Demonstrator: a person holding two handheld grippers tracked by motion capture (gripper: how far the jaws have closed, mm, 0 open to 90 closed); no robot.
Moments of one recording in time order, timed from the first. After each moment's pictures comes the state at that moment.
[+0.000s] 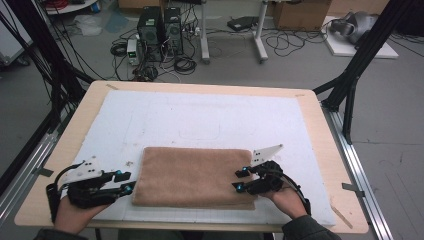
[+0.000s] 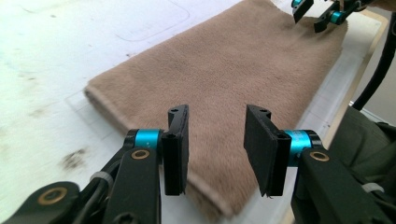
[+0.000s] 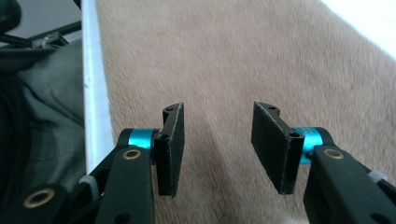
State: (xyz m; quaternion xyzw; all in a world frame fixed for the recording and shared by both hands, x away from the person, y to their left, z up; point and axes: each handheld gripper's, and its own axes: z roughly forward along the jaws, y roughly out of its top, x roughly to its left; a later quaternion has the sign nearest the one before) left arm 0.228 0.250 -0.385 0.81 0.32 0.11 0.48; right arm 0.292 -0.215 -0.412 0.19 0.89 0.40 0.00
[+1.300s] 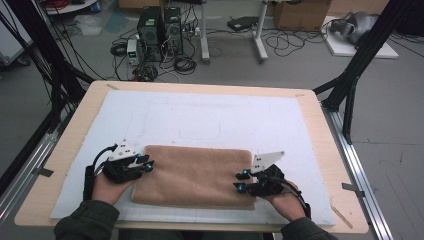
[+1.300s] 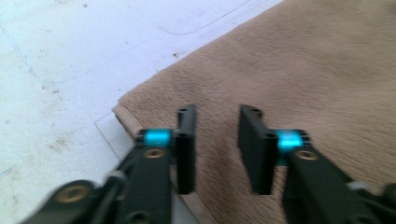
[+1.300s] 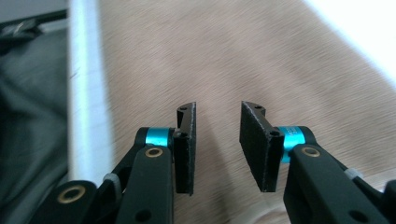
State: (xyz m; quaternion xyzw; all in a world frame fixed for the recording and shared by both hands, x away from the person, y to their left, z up) left arm 0.279 0.219 -0.413 0.82 0.34 0.18 0.43; right arm 0.276 -0.215 -0.412 0.17 0.90 0.40 0.04
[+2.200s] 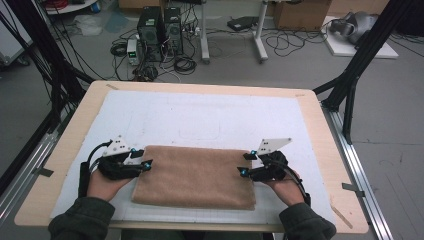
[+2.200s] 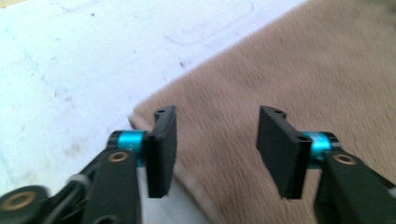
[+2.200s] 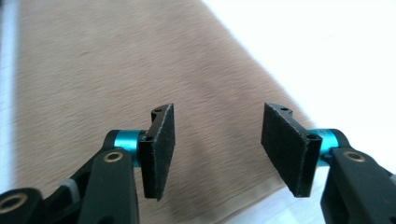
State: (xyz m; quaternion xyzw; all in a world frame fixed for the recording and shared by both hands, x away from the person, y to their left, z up) left arm 0.306 0.225 -0.406 0.81 0.35 0.18 0.43; right arm 0.322 -0.231 -0.409 0.23 0.87 0.42 0.10
